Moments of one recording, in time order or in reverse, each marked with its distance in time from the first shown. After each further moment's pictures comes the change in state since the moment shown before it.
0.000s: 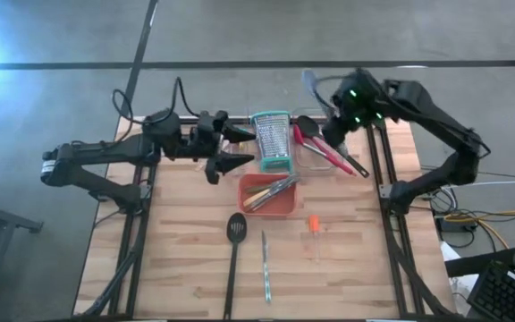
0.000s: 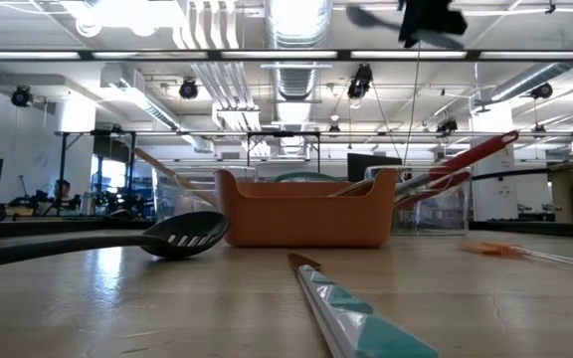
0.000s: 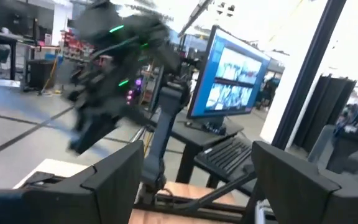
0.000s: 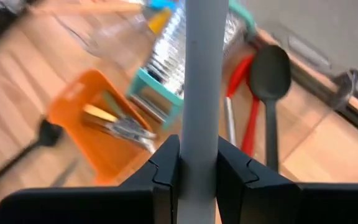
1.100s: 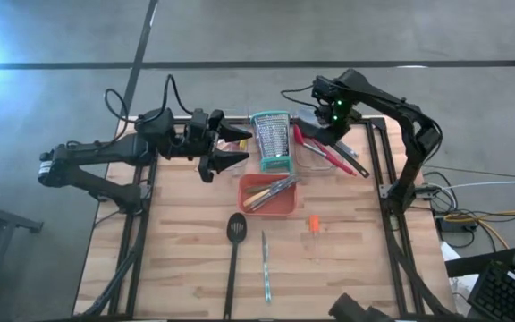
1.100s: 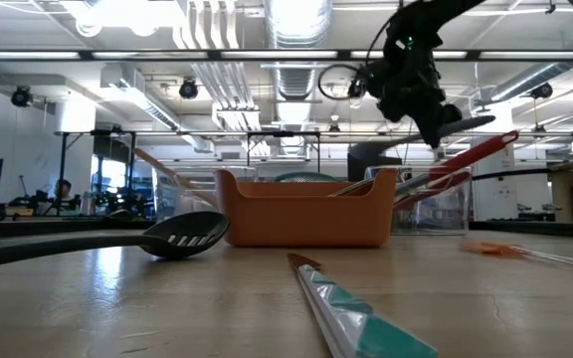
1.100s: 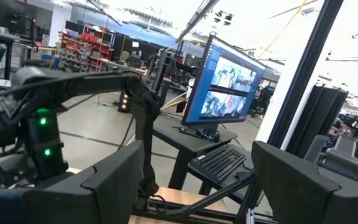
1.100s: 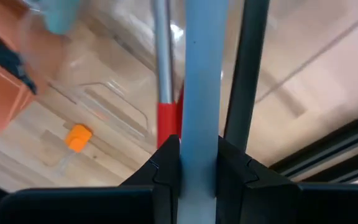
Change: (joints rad) left arm -0.001 -0.031 0.000 0.000 0.004 -0.047; right arm -0.317 0.403 -0.114 -0.228 -0.175 -0.292
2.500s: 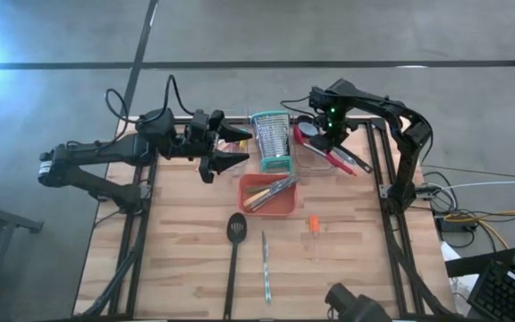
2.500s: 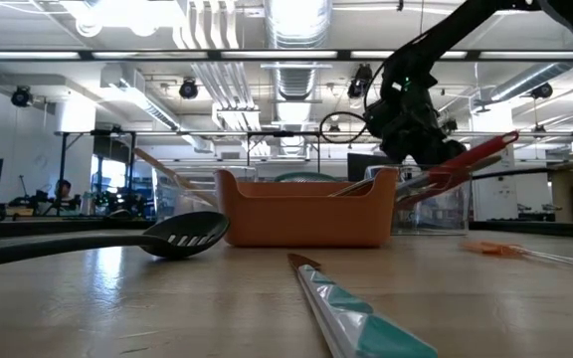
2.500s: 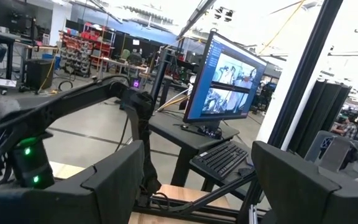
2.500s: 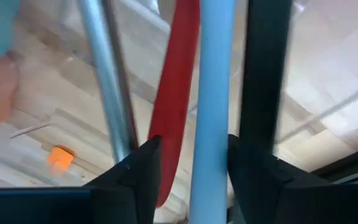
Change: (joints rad) left arm 0.001 0.000 -0.001 -0.011 0.000 0.018; right arm -0.051 0.102 -0.139 0.143 -0.009 0.016
